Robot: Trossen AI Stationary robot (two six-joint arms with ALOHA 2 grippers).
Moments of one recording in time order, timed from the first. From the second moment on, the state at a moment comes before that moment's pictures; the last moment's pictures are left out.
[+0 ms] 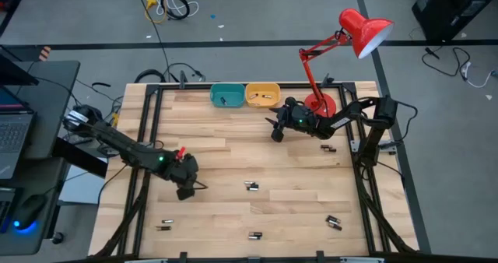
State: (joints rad) left arm -0.43 1.25 0.58 -0.67 -0.13 -0.84; right arm -0.40 1.79 0.50 0.94 0.14 -0.16
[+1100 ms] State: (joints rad) left arm -0.49 1.25 0.53 -0.62 -0.13 -0.95; right arm -0.40 1.79 0.50 0.92 0.13 -0.18
